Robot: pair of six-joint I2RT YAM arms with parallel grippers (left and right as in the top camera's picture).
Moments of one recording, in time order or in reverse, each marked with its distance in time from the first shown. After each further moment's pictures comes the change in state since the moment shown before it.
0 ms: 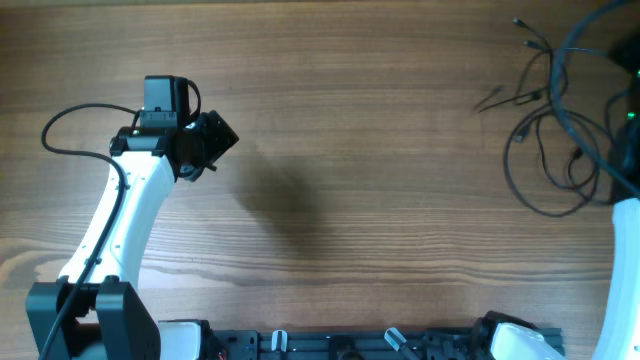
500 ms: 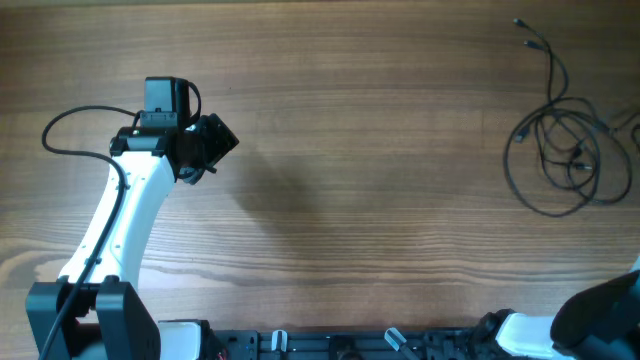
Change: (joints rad) left arm 0.000 0.000 0.000 -0.025 0.000 0.000; right arm -0.288 0.296 0.001 -0.254 -0.279 0.306
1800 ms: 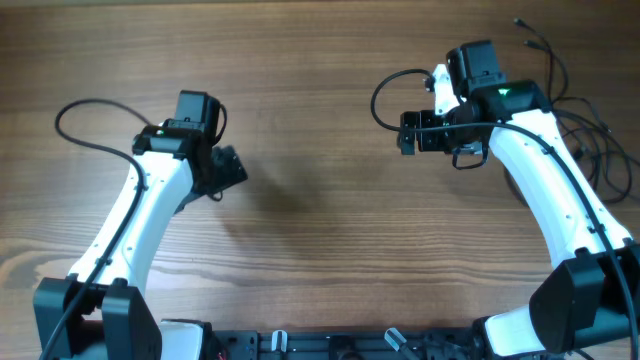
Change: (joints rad) left arm -0.105 0.000 0.000 -0.294 -0.291 0.109; right arm 0.818 0.088 0.000 -0.489 -0.065 -0.488
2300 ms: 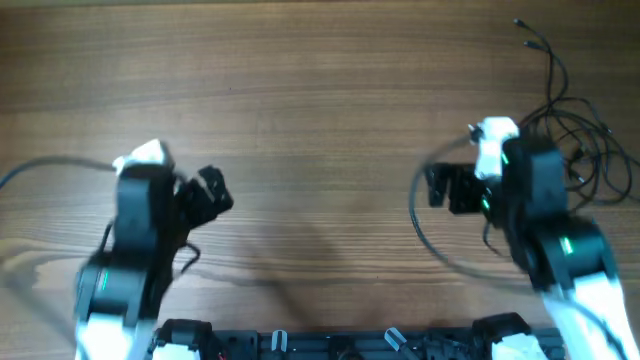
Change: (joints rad) left arm 0.002 -0.767 -0.239 0.174 0.068 0.091; right arm 0.000 -0.777 -0.487 0.232 0.115 0.031
